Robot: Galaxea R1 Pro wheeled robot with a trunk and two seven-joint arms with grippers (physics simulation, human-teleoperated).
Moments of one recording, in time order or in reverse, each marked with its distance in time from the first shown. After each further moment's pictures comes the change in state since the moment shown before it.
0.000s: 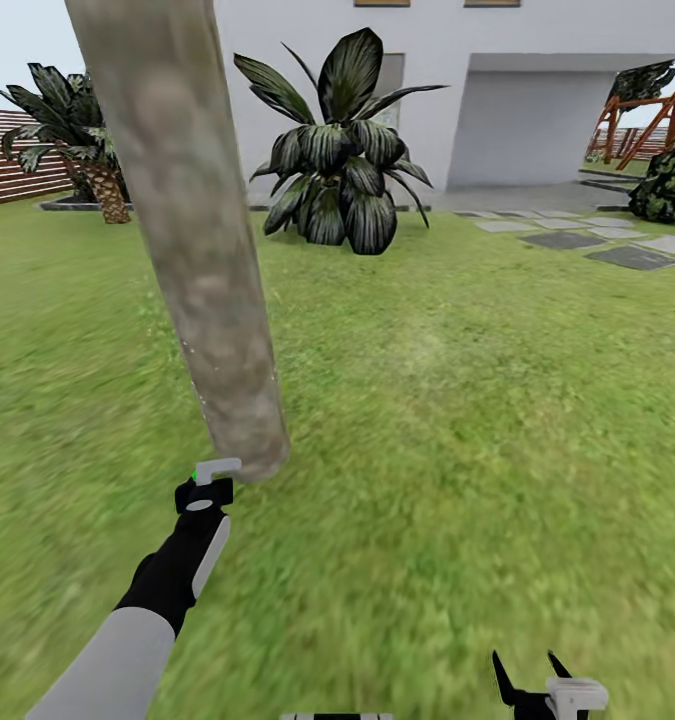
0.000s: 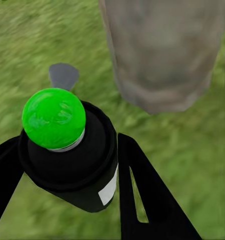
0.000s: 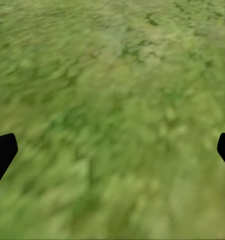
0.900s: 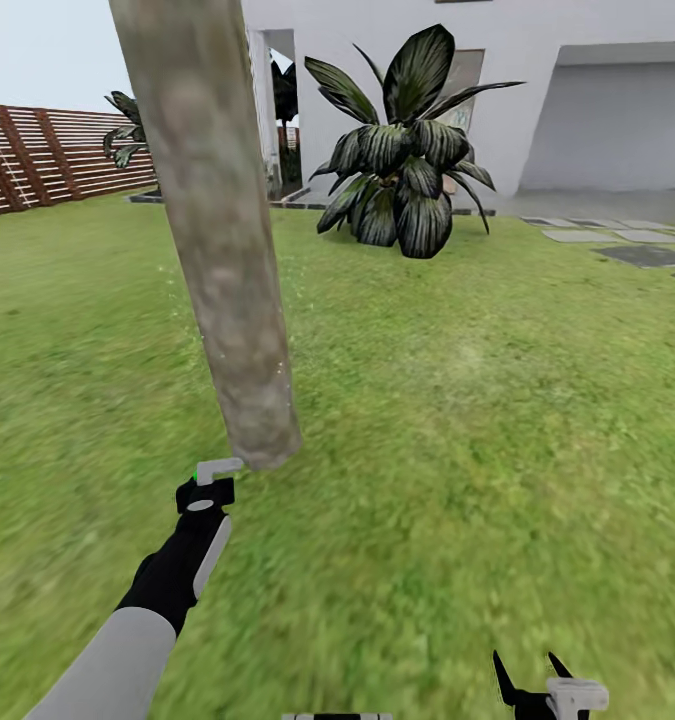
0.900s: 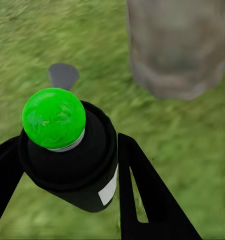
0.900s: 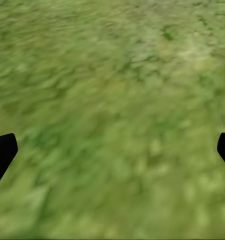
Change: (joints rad) left arm 0.000 -0.003 -0.001 0.000 0.000 -0.002 -0.001; right arm 0.000 -0.002 -0.001 0.000 0.000 0.000 0.000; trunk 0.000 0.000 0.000
